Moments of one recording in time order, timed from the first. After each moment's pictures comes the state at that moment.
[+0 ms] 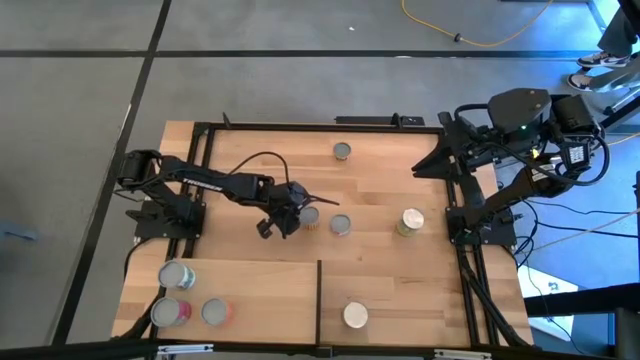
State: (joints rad) left arm 0.03 1.56 0.94 -0.39 0.09 0.94; right arm 0.10 1.42 2.32 -1.43 -0.07 0.13
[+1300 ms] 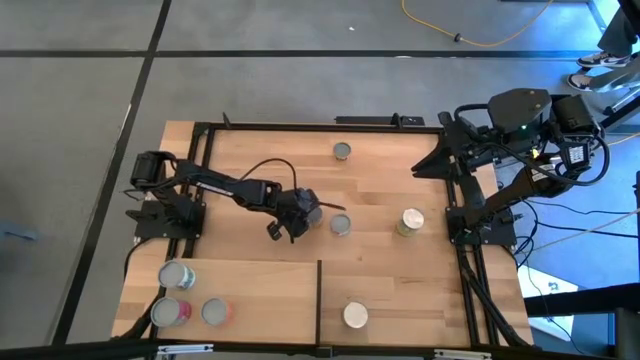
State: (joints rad) left arm 0.01 1.67 0.94 -0.28 -0.02 0.95; right arm 0.10 1.42 2.32 -1.43 -0.07 0.12
